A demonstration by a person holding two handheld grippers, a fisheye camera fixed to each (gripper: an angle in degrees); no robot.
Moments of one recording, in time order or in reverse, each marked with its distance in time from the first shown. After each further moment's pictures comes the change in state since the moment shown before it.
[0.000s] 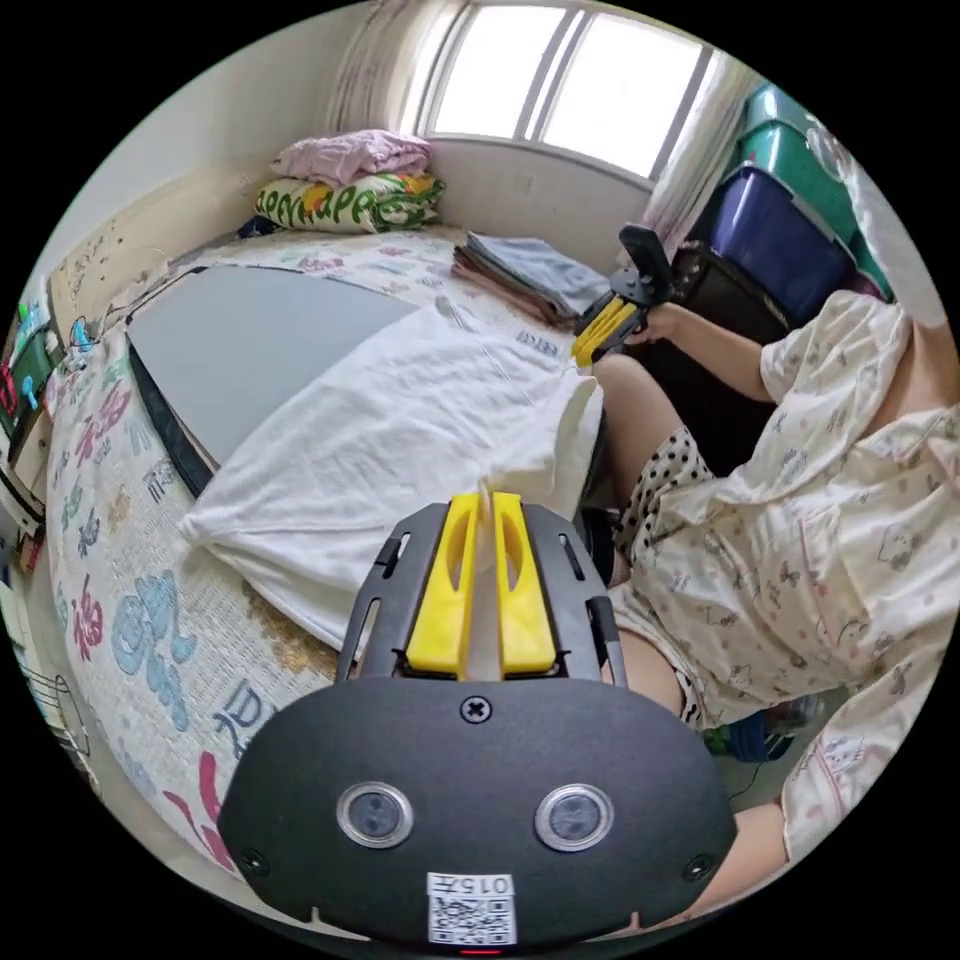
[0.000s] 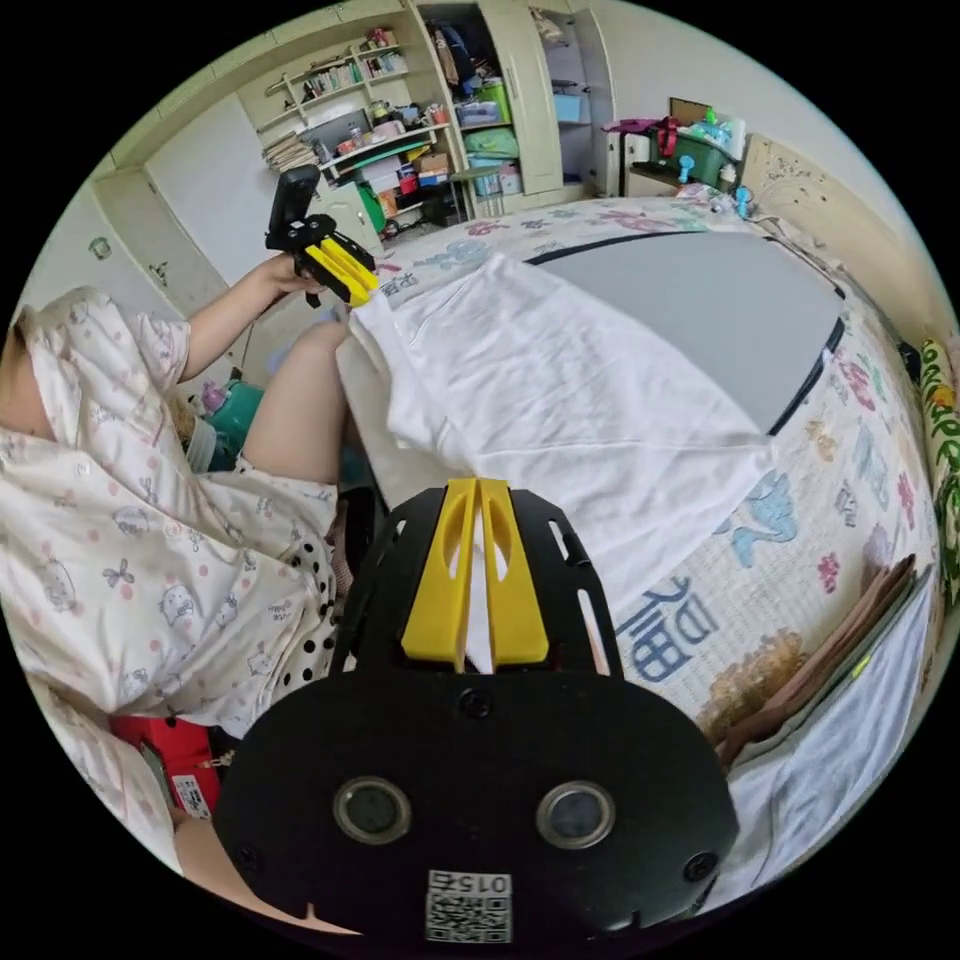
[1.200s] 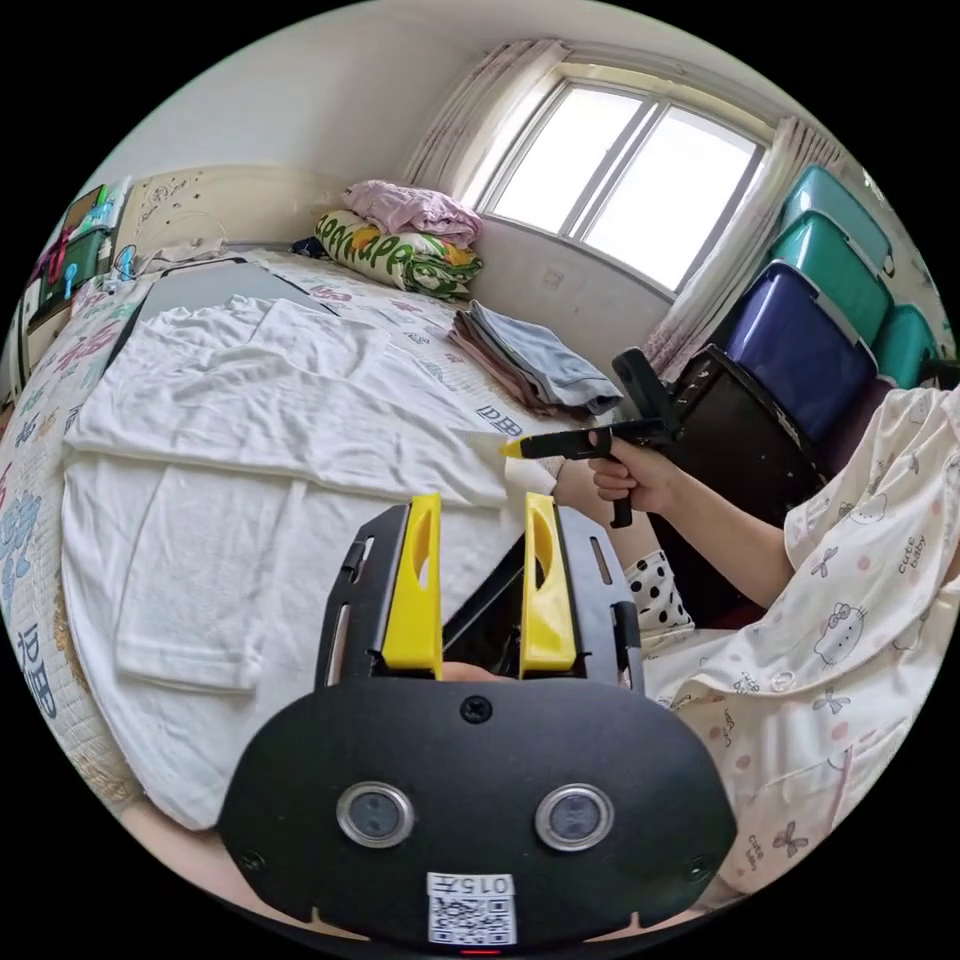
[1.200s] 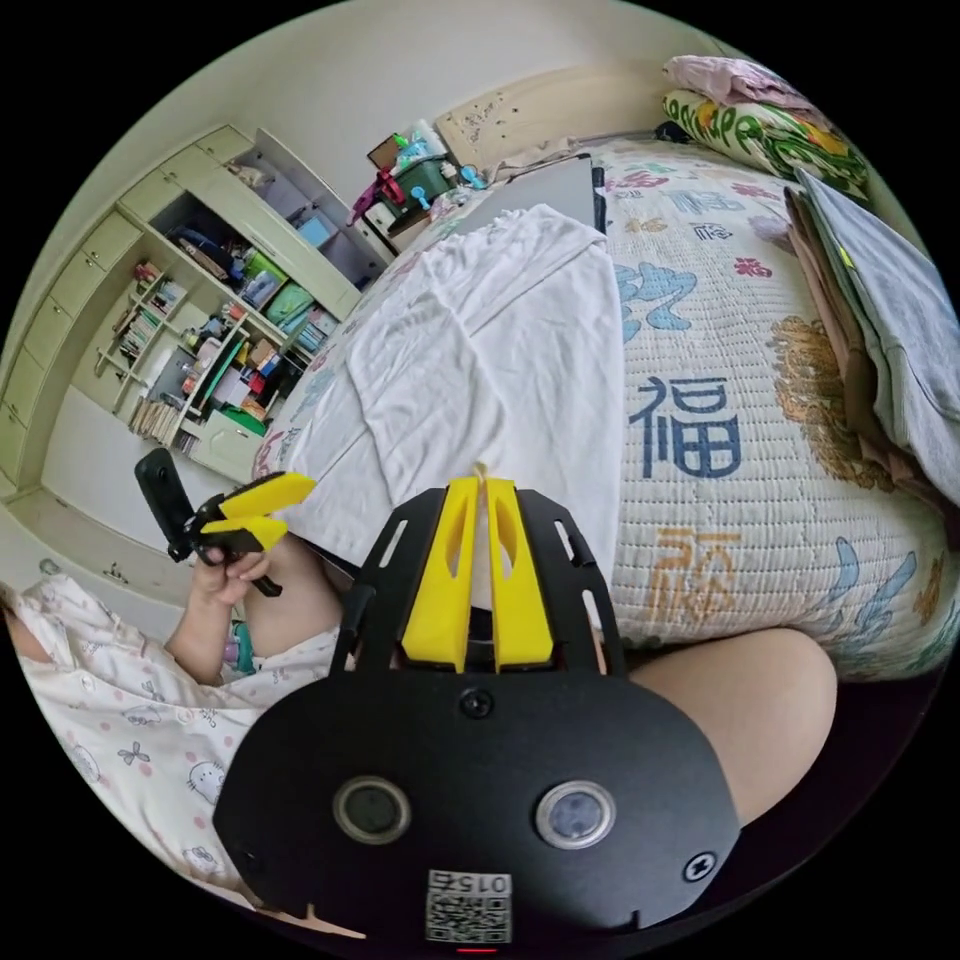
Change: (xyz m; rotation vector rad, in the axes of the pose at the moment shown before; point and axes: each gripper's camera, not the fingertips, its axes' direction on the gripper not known) left arm 0.123 0.082 0.091 0.262 0.063 -0.240; right arm 0.019 0.055 0.039 0.291 -0.044 0.697
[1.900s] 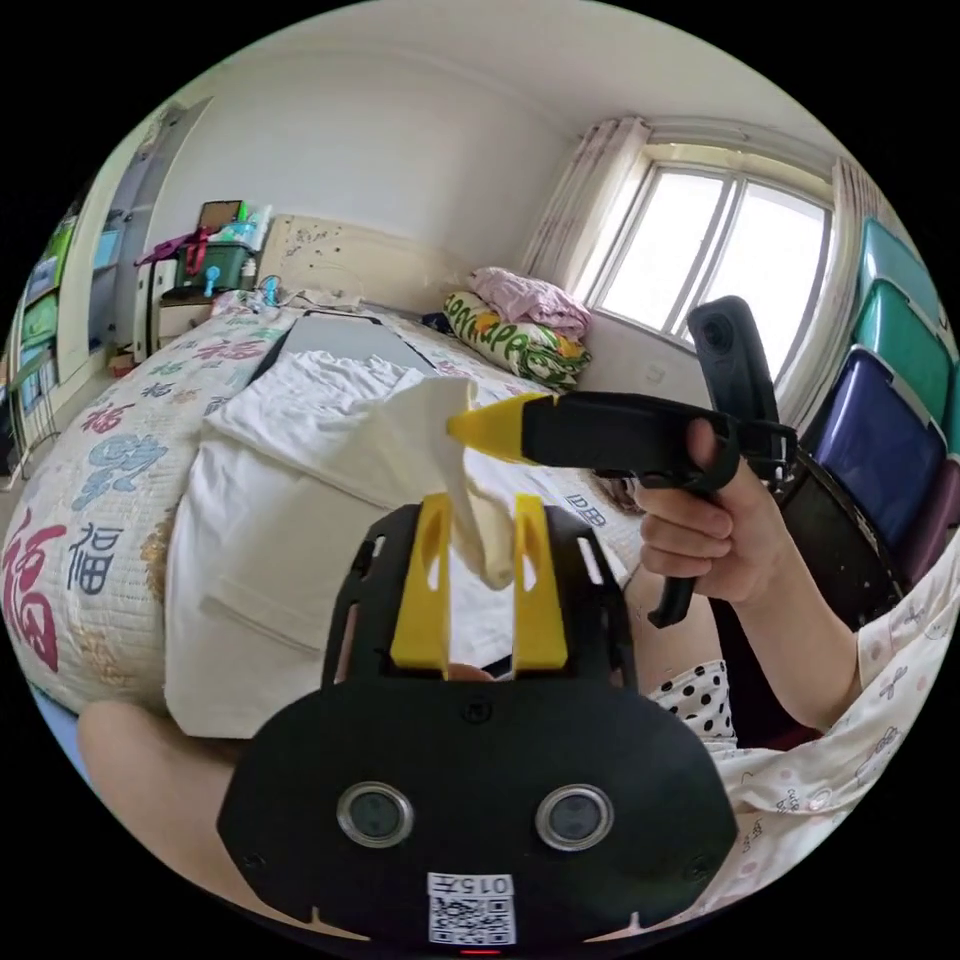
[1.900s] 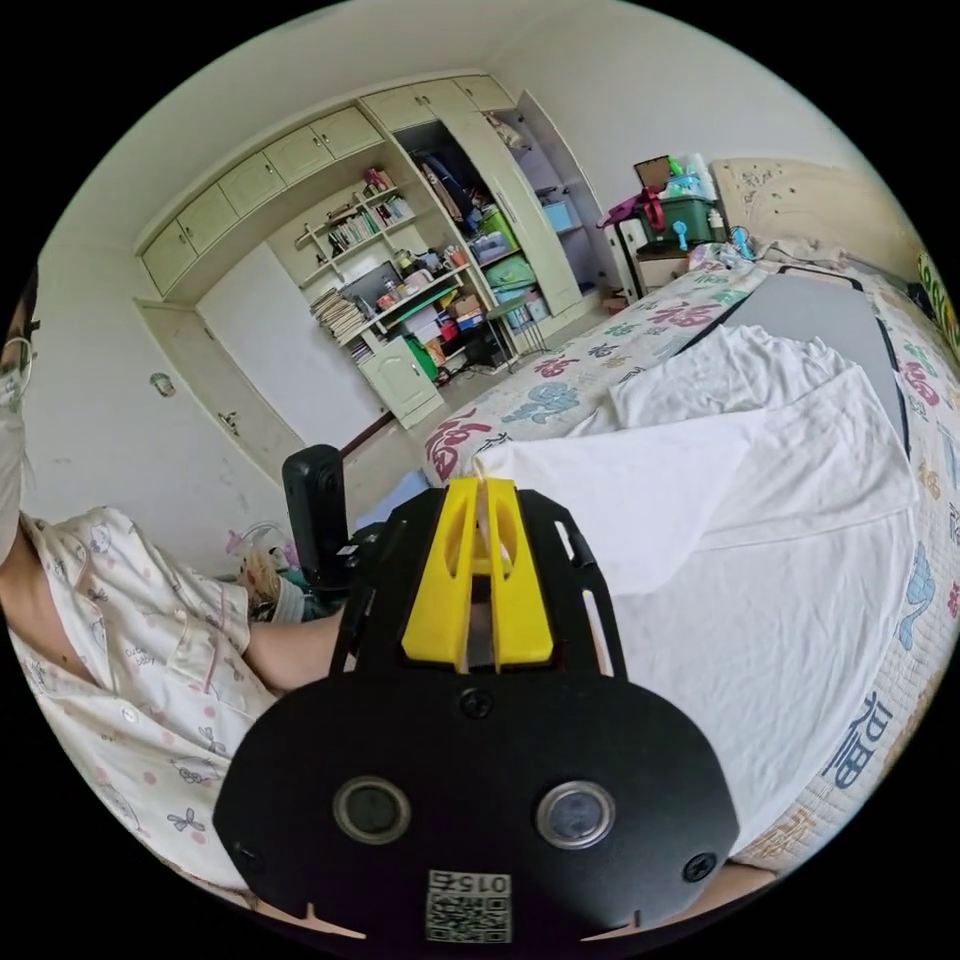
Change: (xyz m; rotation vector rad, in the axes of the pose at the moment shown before) left arm -0.002 0.073 -0.090 0.296 -0.311 -0.230; right arm -0.191 -0.014 0.006 0.005 -0.321 -0.485
